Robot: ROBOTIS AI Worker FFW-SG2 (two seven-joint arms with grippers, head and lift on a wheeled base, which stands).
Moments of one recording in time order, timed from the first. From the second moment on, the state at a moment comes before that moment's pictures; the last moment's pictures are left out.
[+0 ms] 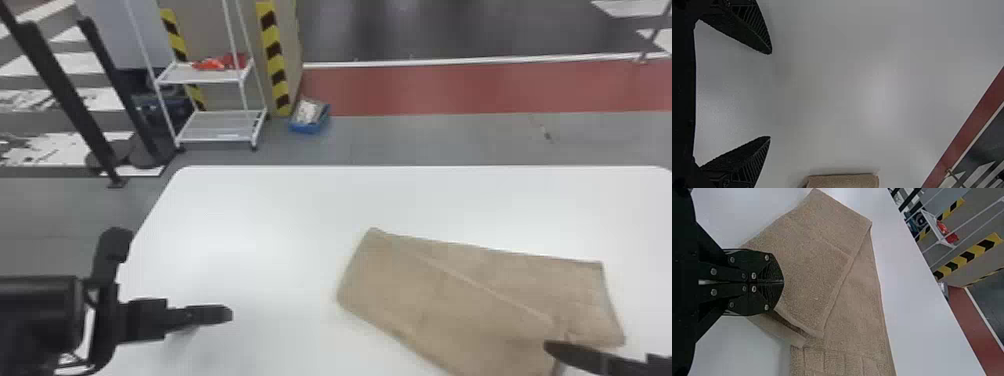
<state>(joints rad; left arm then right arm) 0.02 0.27 0.30 -1.93 -0.18 1.57 -1.08 0.22 0.00 -0.28 -2.35 0.38 1.56 1.15</state>
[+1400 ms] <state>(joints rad) 0.05 0.28 0.34 -1.92 -0.16 1.57 -1.09 0.17 0.00 -0.24 -2.20 0.52 1.56 1.15</state>
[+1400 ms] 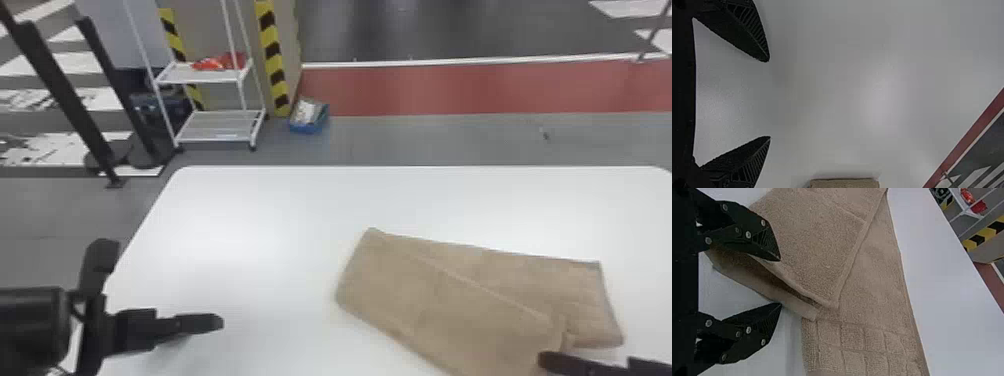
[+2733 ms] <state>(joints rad) 0.07 0.28 0.37 -1.93 -0.15 1.57 -1.09 -0.17 -0.07 -0.33 -2.04 0.41 1.56 1.36</state>
